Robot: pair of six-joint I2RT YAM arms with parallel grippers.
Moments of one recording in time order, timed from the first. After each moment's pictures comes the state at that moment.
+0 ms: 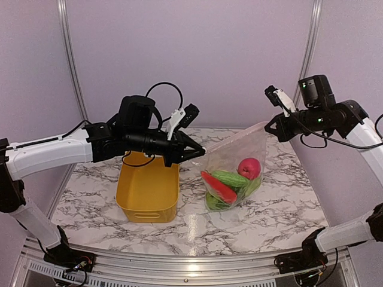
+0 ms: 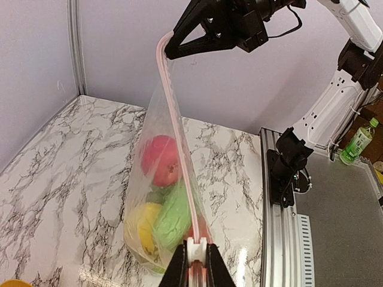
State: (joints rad) left arm -0.93 1.56 1.35 -0.16 0.46 0.00; right arm 0.46 1.21 1.50 -0.96 -0.11 -0.09
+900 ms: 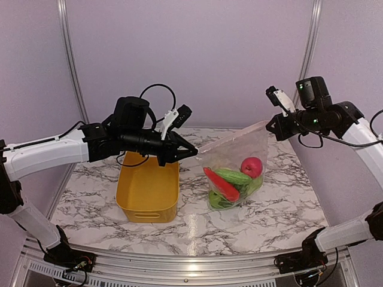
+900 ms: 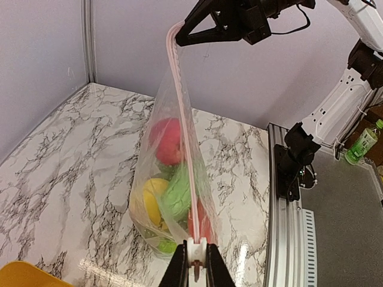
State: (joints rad) left arm -0.89 1.52 1.31 -0.18 0.47 0.00; right arm 0.44 1.22 1.47 -0.91 -0.04 -0.05
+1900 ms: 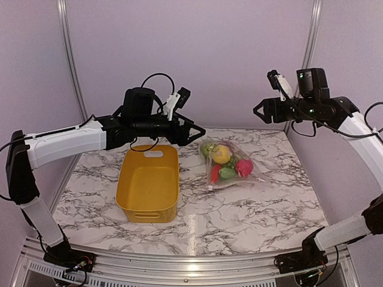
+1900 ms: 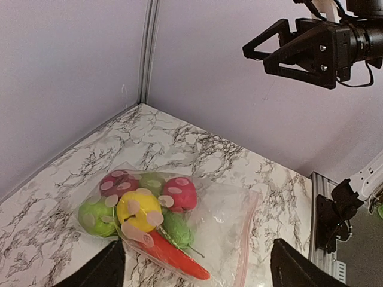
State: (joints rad) left arm -0.79 1.72 1.46 -0.01 0.39 -0.11; right arm 0.41 1.31 1.52 -0.72 -0.09 0.03
